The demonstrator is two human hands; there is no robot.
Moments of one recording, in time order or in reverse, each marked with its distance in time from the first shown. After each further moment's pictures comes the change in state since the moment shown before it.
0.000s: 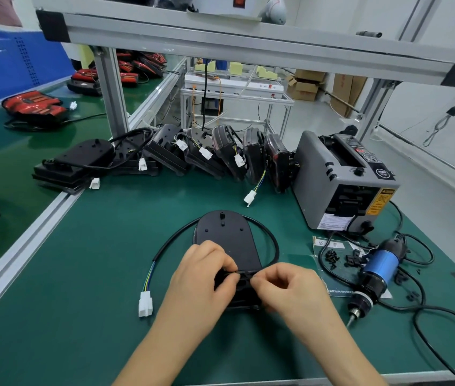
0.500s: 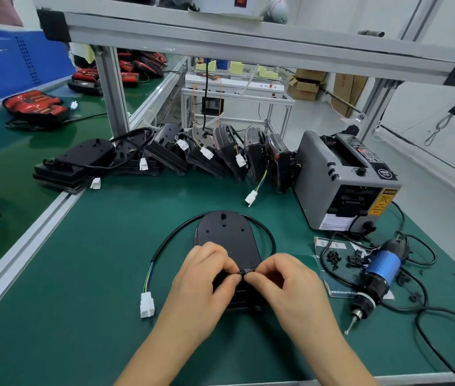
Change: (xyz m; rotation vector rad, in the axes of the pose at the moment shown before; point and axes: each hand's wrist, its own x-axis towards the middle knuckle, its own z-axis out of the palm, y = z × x) left_hand -0.002 -0.007 0.002 -0.094 0.012 0.045; right_hand 0.008 0.011 0.008 -0.224 0.150 -0.274
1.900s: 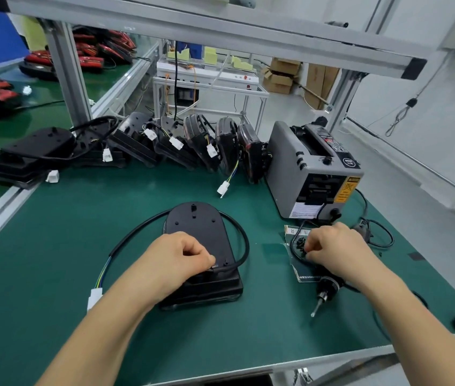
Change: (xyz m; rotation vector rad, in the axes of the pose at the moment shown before) left_hand 0.038 0.005 -0.012 -0.187 -0.341 -0.511; right_hand 0.068 0.101 -0.090 -0.811 -0.258 0.093
